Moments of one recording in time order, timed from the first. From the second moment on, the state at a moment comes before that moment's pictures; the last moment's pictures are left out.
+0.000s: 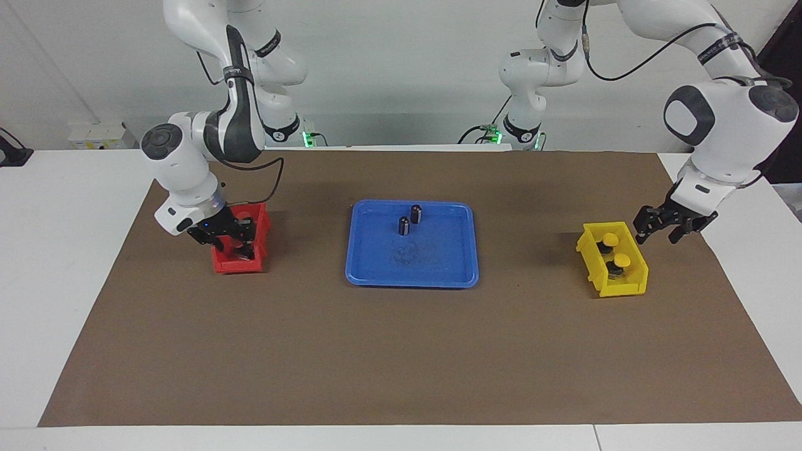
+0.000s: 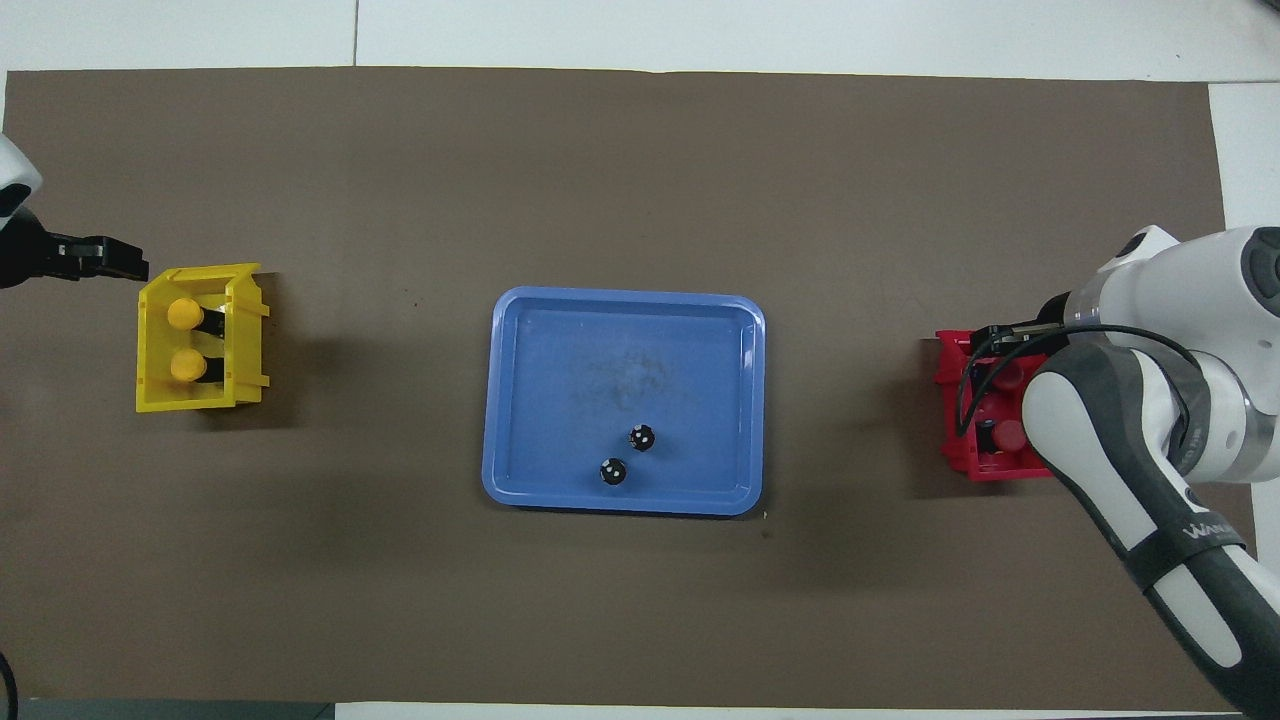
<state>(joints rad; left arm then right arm) -0.04 0.15 0.12 -1.82 -0.01 2.06 0.19 -0.11 0.06 0.07 -2.18 0.03 2.25 -0.09</state>
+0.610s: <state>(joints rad) -0.04 0.19 0.12 -1.99 -0.01 2.27 0.16 -0.11 0.03 0.07 -2.25 0.03 2.29 -0.09</state>
